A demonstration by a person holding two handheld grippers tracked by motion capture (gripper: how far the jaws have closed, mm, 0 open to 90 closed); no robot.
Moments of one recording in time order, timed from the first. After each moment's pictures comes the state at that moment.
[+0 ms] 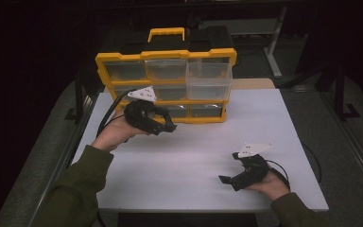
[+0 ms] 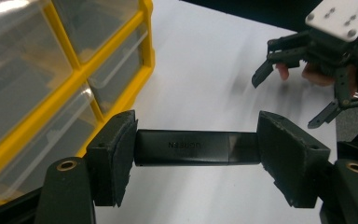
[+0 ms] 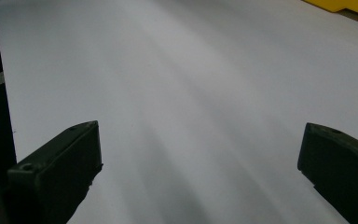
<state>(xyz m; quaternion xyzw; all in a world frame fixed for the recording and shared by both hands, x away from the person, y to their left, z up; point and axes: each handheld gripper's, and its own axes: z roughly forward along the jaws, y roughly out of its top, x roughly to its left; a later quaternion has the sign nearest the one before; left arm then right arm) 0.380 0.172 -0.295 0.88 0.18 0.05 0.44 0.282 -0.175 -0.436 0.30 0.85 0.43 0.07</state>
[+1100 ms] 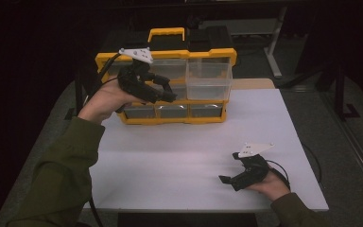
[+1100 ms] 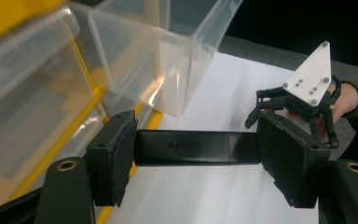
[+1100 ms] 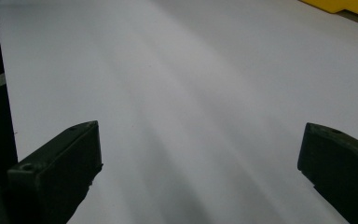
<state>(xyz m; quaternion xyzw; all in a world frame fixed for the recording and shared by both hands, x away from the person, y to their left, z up) 0.403 0.166 -0.200 0.88 0.15 0.06 0.45 0.281 -0.175 -0.435 0.30 0.85 0.43 0.07</state>
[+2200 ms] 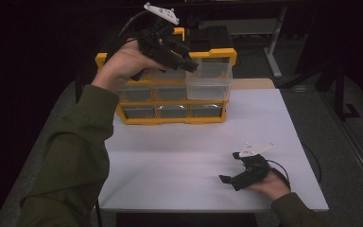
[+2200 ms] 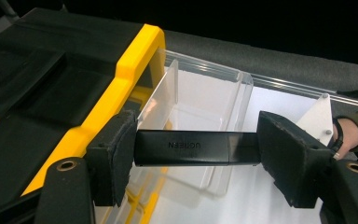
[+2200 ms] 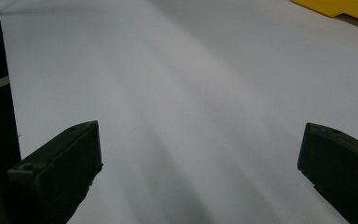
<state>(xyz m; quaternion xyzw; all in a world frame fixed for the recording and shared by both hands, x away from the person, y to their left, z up) 0.437 0.106 -0.141 0.89 0.12 0.07 0.44 0.281 -0.176 -0.434 0.30 0.84 0.44 0.07</state>
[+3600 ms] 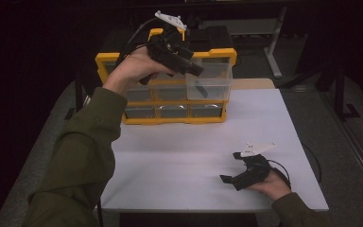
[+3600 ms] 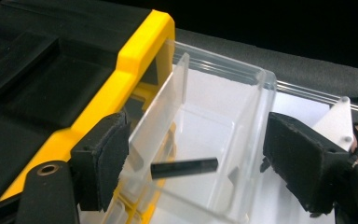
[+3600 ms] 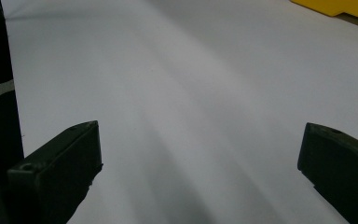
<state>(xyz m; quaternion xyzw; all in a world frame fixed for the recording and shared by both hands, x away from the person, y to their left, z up) 0.441 0.102 -0.159 0.88 0.15 0.07 0.44 0.282 -0.180 -0.436 0.31 0.84 0.44 0.06</state>
